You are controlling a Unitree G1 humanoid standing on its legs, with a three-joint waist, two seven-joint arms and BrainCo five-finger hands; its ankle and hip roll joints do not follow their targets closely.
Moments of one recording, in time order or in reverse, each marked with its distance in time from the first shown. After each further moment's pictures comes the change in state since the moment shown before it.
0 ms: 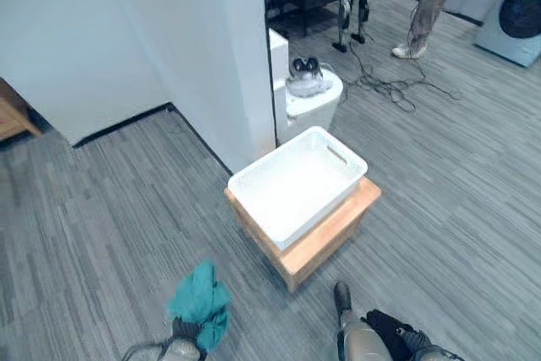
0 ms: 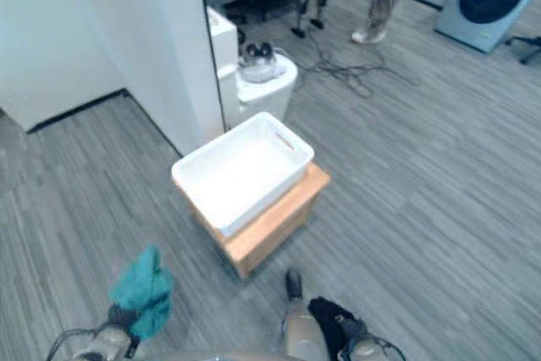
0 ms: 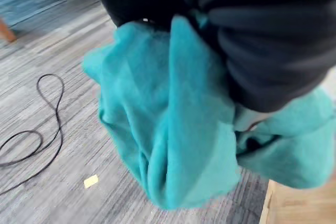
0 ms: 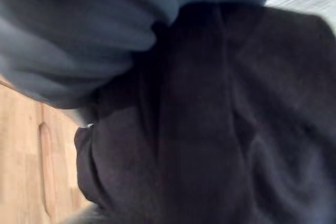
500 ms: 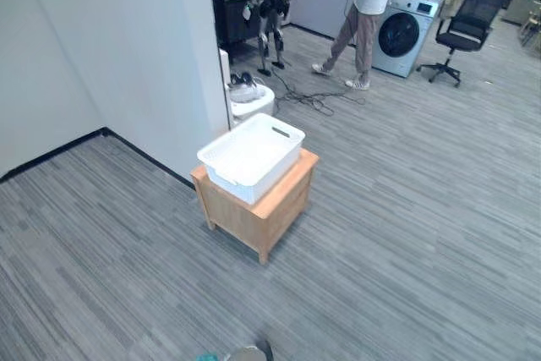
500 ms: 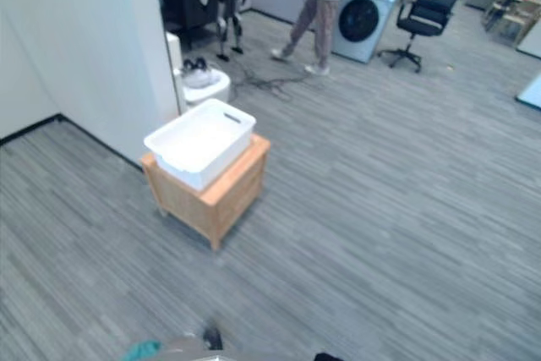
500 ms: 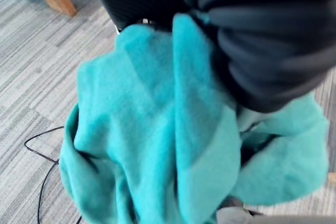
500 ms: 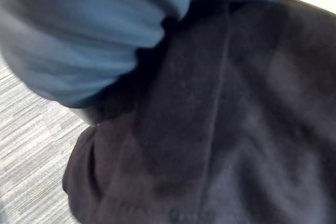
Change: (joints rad) left arm 0.176 -0.038 0.038 0.059 -0.033 0.043 -0.015; right arm 0.154 0.047 0.009 0.162 -0.028 0.000 -0.007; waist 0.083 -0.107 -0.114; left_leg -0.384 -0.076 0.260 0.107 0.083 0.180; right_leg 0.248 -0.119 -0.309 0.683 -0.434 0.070
